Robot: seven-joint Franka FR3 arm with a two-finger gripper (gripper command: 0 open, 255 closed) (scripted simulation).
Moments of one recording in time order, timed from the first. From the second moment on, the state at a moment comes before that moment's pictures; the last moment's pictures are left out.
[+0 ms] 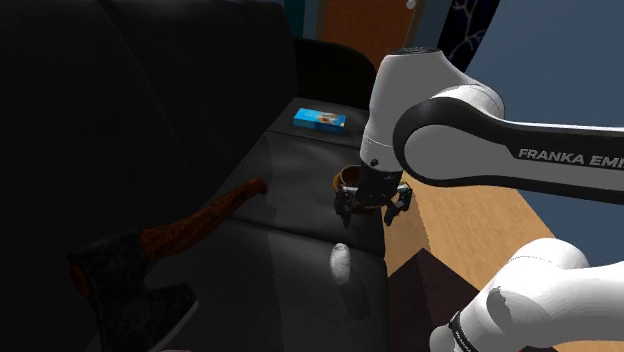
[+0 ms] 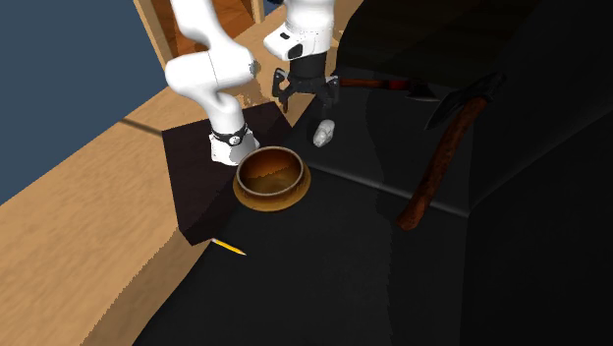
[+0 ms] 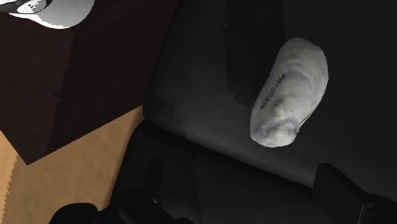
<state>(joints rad) -0.05 -0.79 0.46 -2.54 0.29 1.76 0.76</state>
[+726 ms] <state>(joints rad) -0.10 -0.66 0.70 -2.58 0.40 1.94 1.09</state>
